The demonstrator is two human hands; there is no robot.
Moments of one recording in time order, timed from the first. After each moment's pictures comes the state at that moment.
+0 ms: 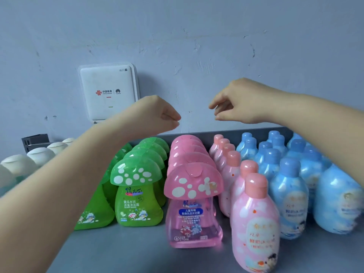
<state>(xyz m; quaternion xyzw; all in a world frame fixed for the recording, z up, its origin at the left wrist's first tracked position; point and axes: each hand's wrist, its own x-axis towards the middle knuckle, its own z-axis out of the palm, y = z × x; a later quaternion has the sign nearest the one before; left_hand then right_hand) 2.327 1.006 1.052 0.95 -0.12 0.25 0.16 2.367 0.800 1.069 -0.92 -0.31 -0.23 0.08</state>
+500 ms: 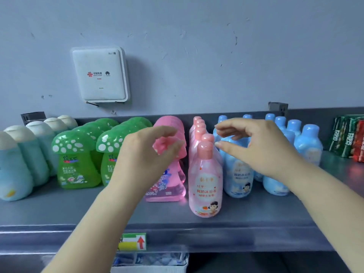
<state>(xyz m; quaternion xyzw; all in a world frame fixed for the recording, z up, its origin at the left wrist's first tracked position) 2.238 0.928 0.951 0.84 -0.09 0.44 0.30 2.287 0.724 0.963 -0.82 -0.35 -0.28 0.36</state>
